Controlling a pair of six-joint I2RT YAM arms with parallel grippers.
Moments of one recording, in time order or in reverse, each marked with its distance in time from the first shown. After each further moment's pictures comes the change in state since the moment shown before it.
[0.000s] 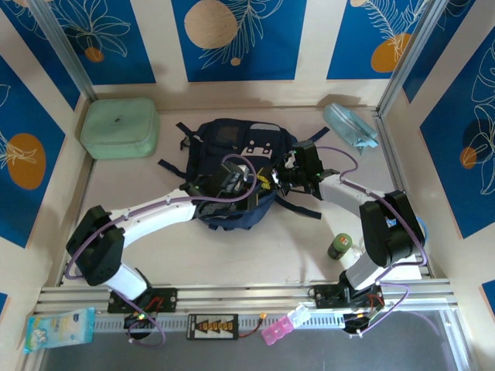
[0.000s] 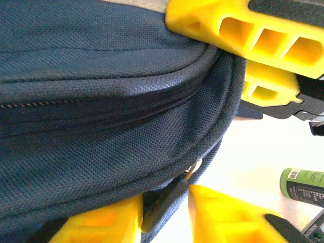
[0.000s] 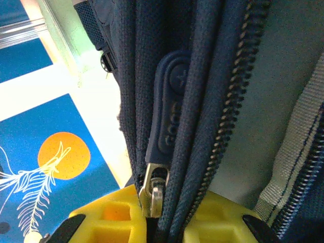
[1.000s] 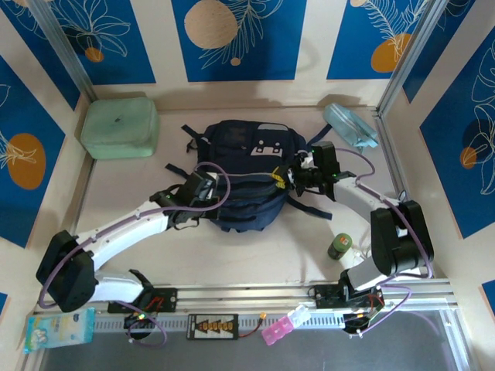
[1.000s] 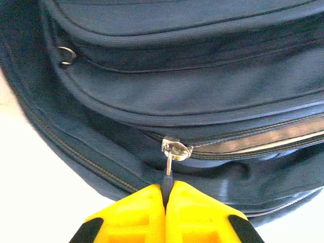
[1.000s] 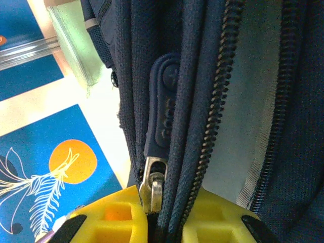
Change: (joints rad) left arm 0.124 -0.247 -0.196 -0.168 -0.138 0.198; right arm -0.158 -0.099 -0.068 -0.068 -0.062 -0.080
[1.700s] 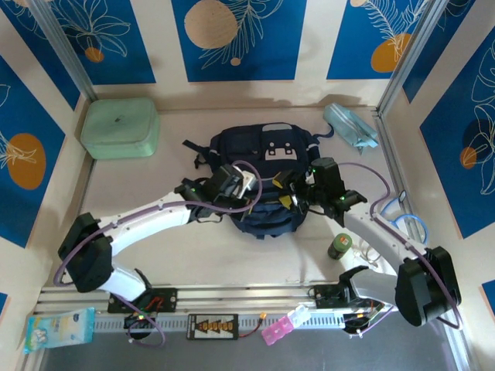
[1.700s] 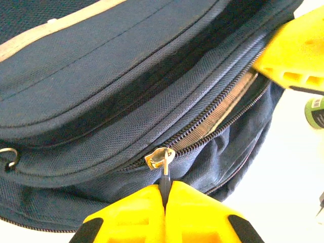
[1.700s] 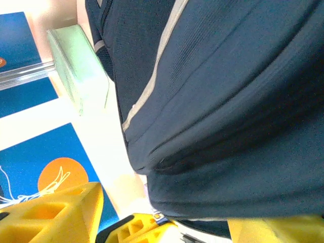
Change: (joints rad) left arm -0.186 0.193 0.217 0.049 0.145 0.151; right arm 0.172 -0.341 -0.142 -0.143 0.306 0.147
